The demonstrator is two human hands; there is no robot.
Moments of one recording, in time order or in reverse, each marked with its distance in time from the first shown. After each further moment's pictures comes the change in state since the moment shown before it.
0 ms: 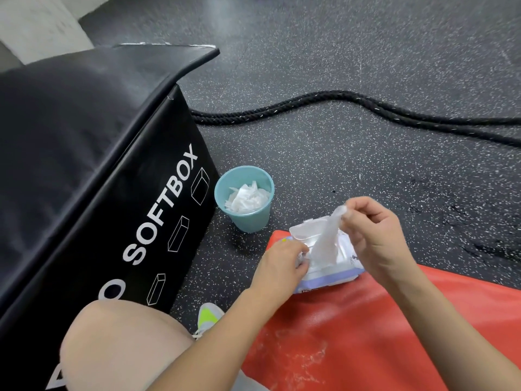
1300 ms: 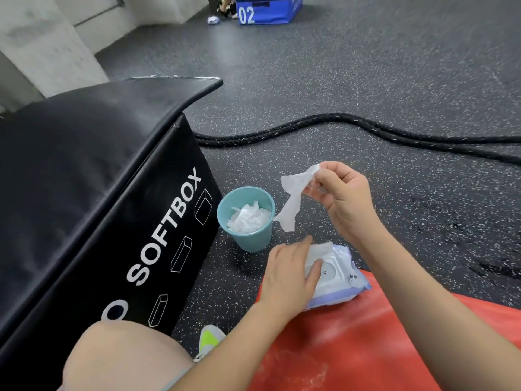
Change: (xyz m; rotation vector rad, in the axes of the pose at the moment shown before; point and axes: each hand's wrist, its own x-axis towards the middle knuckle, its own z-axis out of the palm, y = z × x) left_hand 0.015 0.026 0.000 0.223 0.261 0.168; right_hand 0.070 -0.040 0.052 0.051 -0.051 -0.072
